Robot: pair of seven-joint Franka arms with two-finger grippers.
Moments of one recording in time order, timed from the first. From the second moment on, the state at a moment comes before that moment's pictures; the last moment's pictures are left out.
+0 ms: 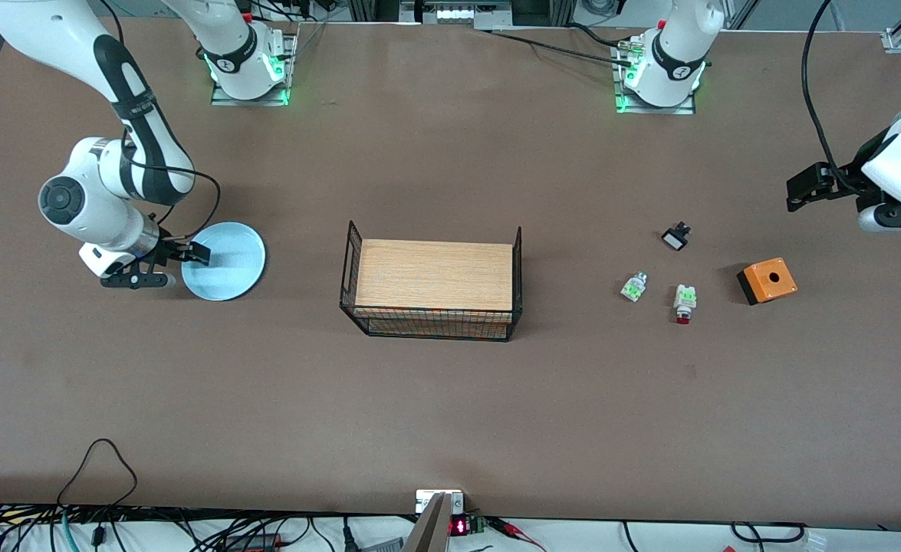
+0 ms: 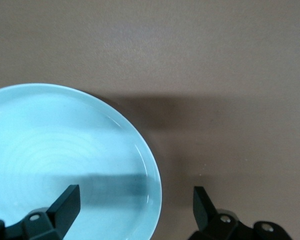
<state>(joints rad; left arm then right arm) -0.06 0.04 0.05 -1.62 0.06 1.59 0.01 0.03 0.37 -0.12 -2.27 0.02 2.57 -0.12</state>
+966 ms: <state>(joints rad) -0.06 0.04 0.05 -1.62 0.06 1.59 0.01 0.03 0.36 -0.10 -2.30 0.02 2.60 -0.15</state>
